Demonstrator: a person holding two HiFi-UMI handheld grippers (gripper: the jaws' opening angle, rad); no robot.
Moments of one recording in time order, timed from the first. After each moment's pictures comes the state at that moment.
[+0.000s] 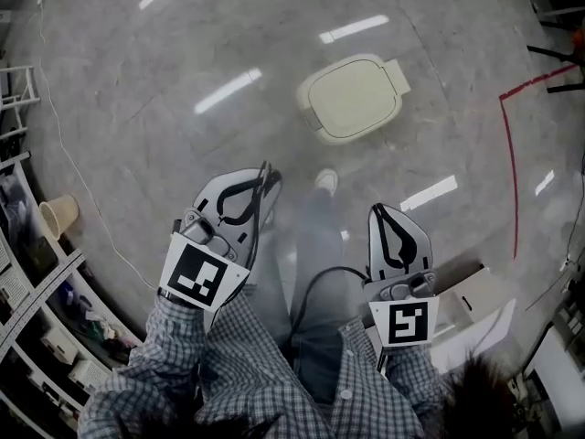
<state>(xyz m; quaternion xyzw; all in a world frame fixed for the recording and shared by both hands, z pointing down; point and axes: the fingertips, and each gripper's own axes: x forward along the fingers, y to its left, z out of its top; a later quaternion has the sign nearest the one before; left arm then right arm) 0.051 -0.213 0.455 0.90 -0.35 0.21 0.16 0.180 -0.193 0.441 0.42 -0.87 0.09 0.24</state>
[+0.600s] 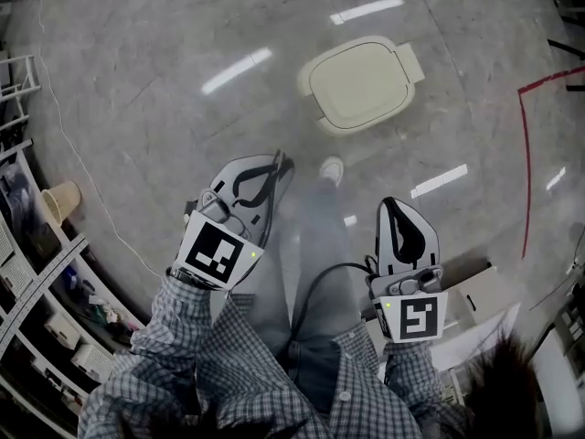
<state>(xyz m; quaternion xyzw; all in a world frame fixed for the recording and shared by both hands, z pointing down) 0.083 -0.219 0.533 0.89 -0.32 0.25 0.19 0.211 -0.205 0.493 0.44 -0.86 0.17 0.21</state>
